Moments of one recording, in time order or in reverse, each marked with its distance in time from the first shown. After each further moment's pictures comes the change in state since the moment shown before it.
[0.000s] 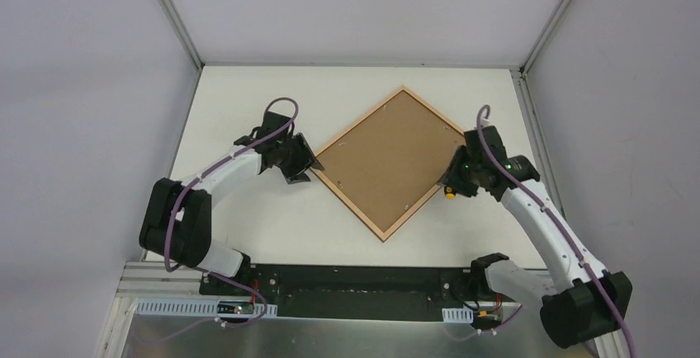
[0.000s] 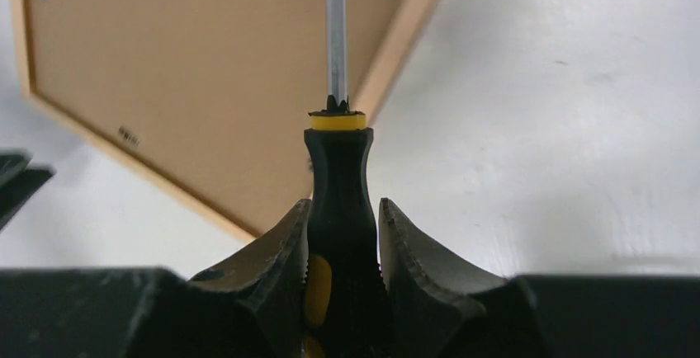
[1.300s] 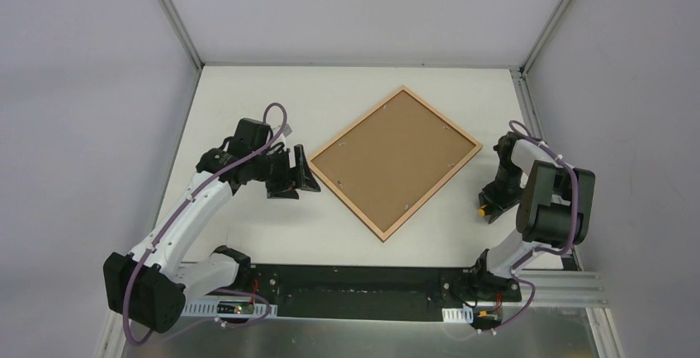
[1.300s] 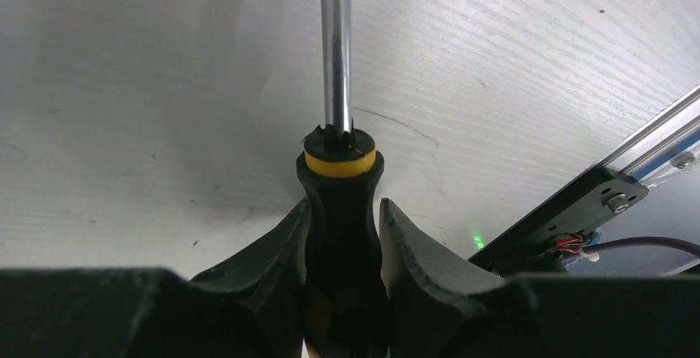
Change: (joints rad) left arm -0.013 -0.419 0.050 -0.398 0.228 0.323; right arm -0.598 0.563 -0.017 -0.168 0.211 0.111
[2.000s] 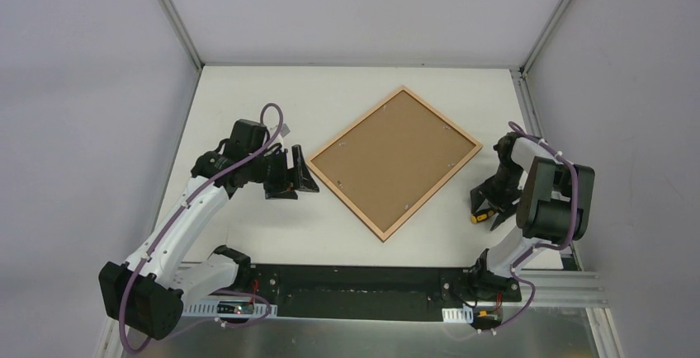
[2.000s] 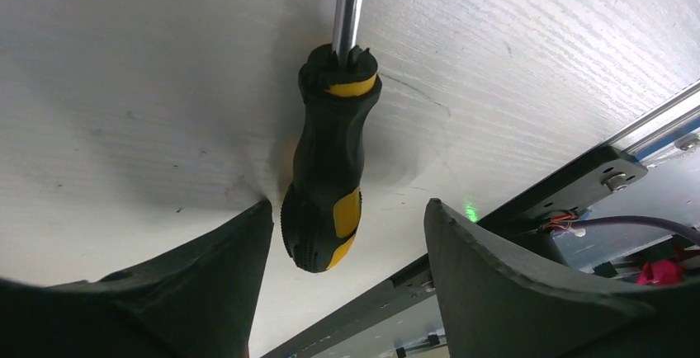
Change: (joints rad) left arm 0.000 -0.045 0.004 -0.023 -0.002 0.000; right arm -0.004 0.032 0.019 -0.056 -0.079 -0.059
